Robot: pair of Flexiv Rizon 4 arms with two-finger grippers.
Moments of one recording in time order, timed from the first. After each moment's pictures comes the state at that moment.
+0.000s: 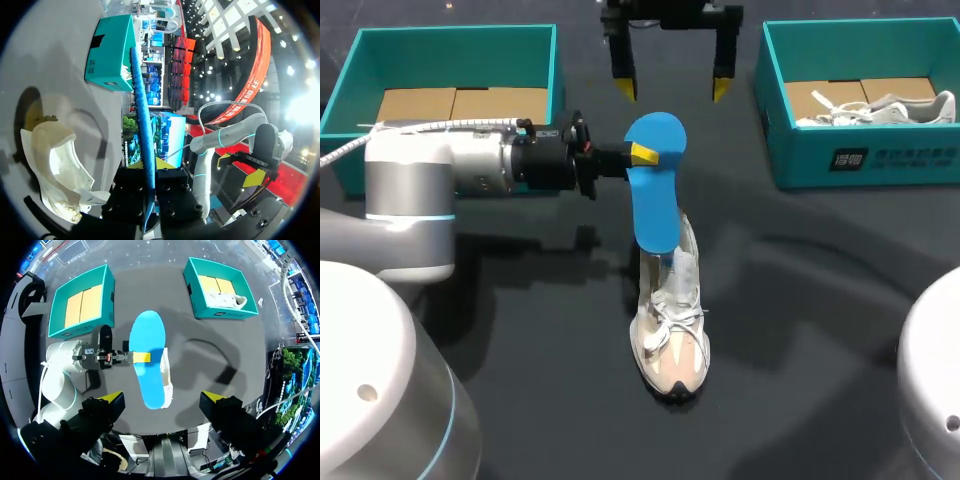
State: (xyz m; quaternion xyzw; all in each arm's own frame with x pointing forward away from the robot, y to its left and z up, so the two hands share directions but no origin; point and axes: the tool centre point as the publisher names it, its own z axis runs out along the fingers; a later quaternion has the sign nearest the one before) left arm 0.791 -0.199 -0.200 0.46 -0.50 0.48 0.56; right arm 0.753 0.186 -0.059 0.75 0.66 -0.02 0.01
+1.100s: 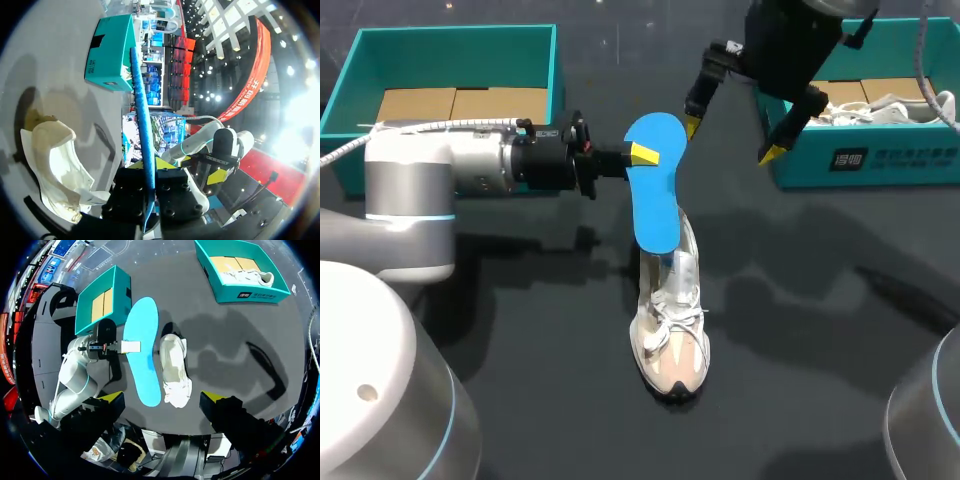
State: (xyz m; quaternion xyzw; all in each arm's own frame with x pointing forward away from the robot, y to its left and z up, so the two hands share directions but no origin) left arm 0.791 -0.199 -0.200 0.46 -0.50 0.48 0.56; right arm 0.724 0.131 -0.109 0.73 0.65 0.13 -0.14
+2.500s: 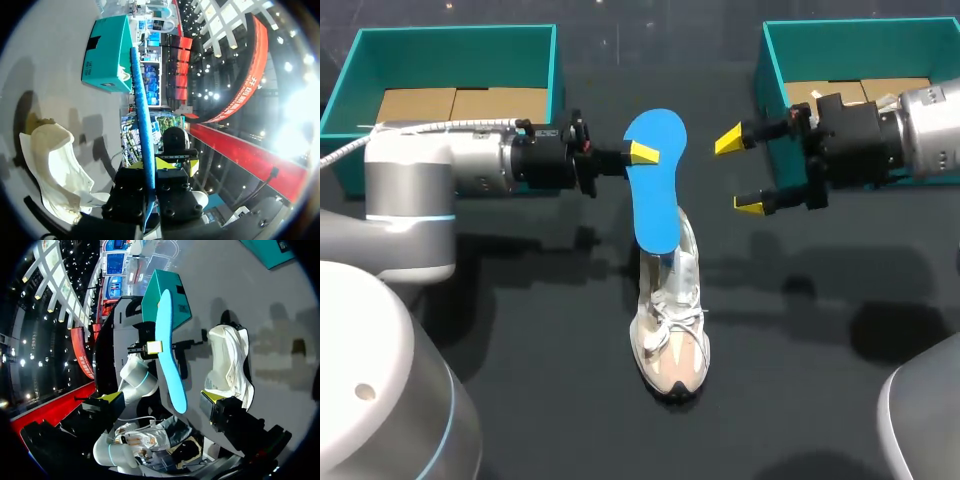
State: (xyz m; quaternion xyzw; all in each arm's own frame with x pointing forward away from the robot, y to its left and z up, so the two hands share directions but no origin) left arm 0.794 -0.198 -0.198 0.45 -0.50 0.49 0.55; right arm 0.724 0.124 -0.151 0.63 0.52 0.41 -0.40
